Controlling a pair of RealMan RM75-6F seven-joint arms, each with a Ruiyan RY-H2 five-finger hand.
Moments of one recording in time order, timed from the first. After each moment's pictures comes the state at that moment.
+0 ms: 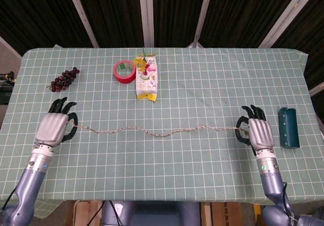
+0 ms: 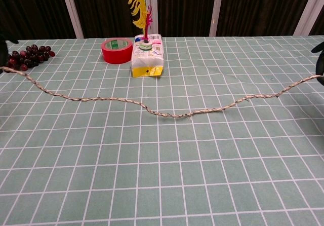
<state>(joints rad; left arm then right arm) -0.47 -1.20 -0.09 -1.81 1.16 1.28 0.40 0.40 -1.32 0.22 -1.66 -1.07 1.20 -0.20</state>
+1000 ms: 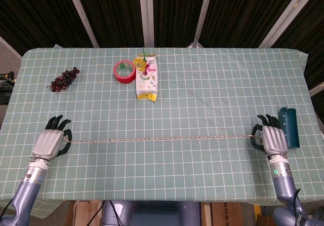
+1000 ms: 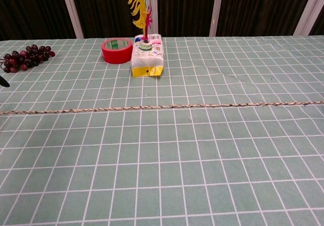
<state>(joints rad) -0.38 -1.32 -0.02 -1.59 1.24 1.24 0.35 0.36 -1.34 0.16 -1.46 -1.07 1.13 -0.14</state>
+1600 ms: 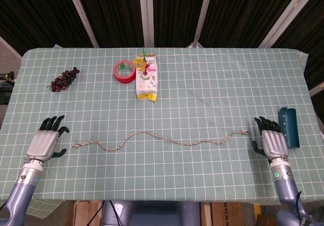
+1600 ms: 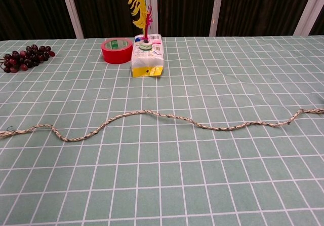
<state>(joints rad) -0.35 -1.23 -0.03 -1.69 1.21 1.24 0.38 0.35 -1.29 0.14 -1.53 -1.06 1.12 -0.21</state>
